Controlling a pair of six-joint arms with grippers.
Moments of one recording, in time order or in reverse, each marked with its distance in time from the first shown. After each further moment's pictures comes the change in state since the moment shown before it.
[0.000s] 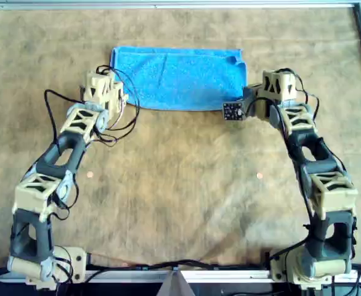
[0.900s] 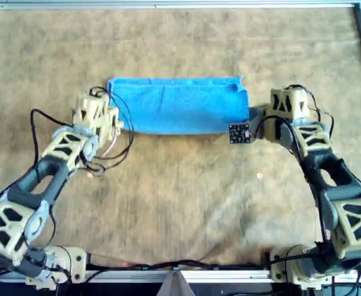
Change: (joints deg) left arm -4.1 36.7 44.2 0.1 0.3 0.2; right arm 0.4 30.3 36.5 2.4 -0.1 -0.5
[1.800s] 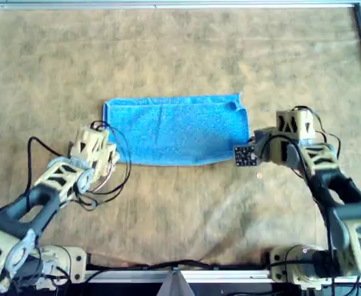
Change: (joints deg) left arm -2.9 16.7 24.6 0.0 -1.1 0.0; right arm -1.3 12.8 17.9 0.0 0.0 -0.4
